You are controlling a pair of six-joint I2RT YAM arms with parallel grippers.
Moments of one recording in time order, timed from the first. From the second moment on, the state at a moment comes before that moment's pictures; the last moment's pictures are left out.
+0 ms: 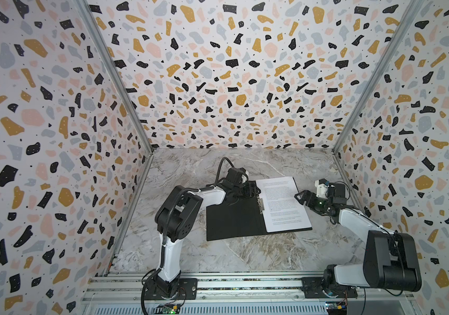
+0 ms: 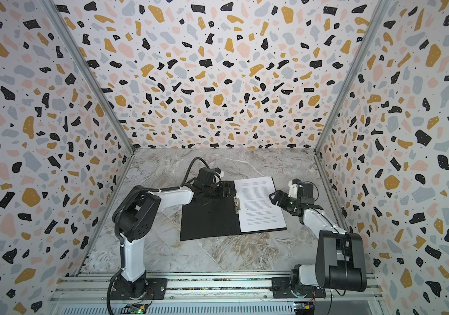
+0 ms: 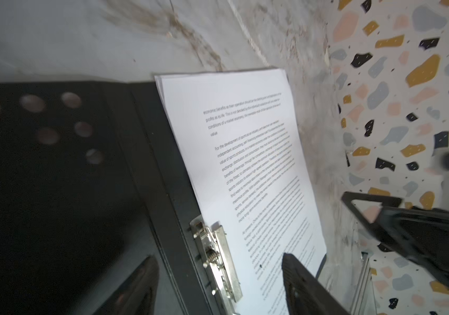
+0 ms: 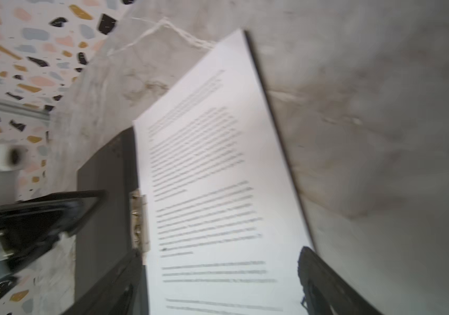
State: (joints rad) left arm -0.59 1.96 1.22 0.03 0.42 -0.65; right arm -0.12 1.40 0.62 -0.11 -0.48 0.39
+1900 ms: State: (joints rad) left arm -0.82 1.56 0.02 1.17 -0.41 -1.49; right arm -0.03 1.45 0.31 0.28 -0.87 0.57
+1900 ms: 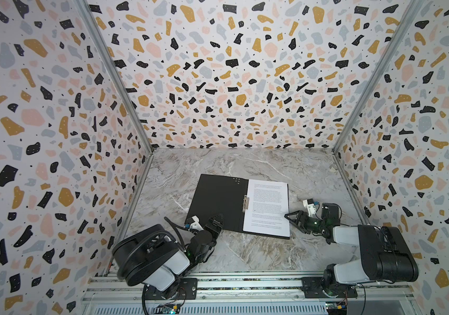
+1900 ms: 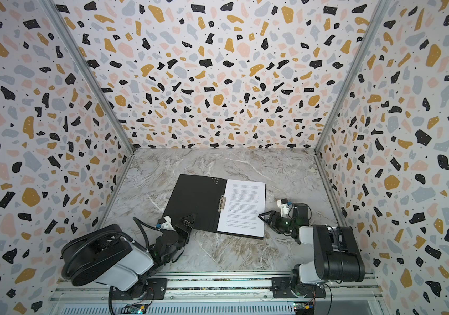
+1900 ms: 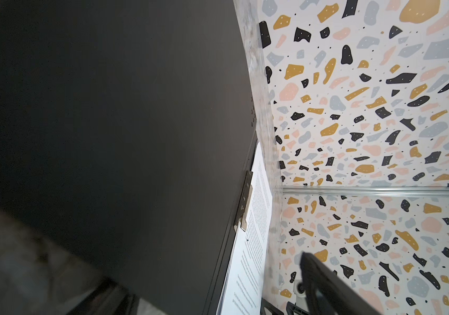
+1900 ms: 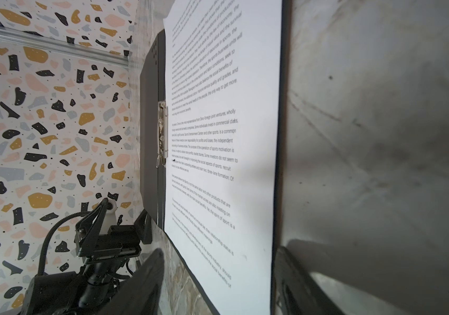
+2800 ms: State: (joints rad) left arm -0.88 1.32 0.26 0.77 -0.58 -0.81; right arm 0.11 1.58 0.45 0.27 -0.81 0.52
